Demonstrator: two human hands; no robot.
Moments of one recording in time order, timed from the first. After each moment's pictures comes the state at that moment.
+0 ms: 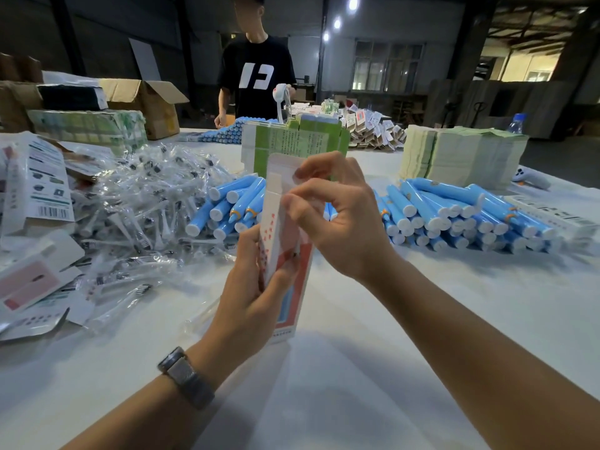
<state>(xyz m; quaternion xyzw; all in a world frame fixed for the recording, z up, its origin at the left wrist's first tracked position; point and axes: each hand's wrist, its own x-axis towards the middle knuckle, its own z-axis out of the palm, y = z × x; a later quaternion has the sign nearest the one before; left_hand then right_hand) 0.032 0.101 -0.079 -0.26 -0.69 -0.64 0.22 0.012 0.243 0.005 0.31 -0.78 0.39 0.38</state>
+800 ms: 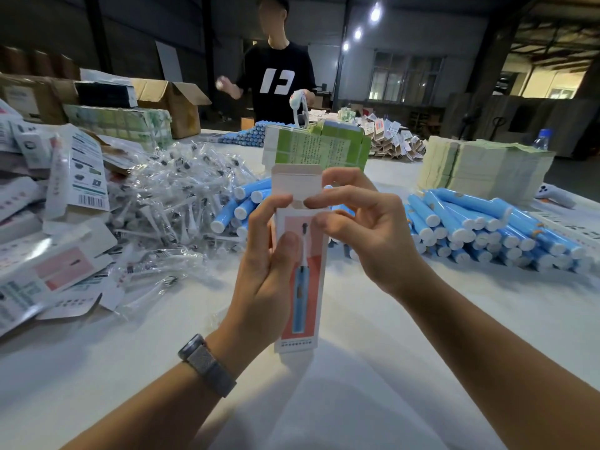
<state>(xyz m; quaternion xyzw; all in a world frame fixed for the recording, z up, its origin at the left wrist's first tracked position) 0.039 0.093 -0.060 -0.31 -0.60 -0.68 0.28 0.021 0.237 0.002 0.38 -0.67 0.61 0.17</state>
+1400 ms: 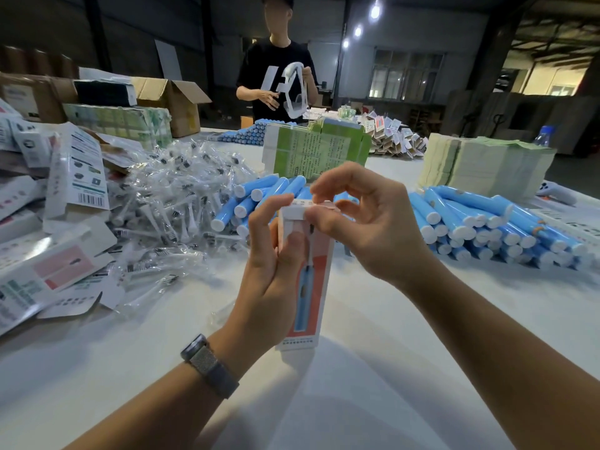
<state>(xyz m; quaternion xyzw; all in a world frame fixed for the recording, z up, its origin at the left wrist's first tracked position) 0.048 0.098 -0.054 -0.29 -0.62 -0.68 0.27 0.022 0.239 0.011 0.40 -0.71 0.54 0.22</state>
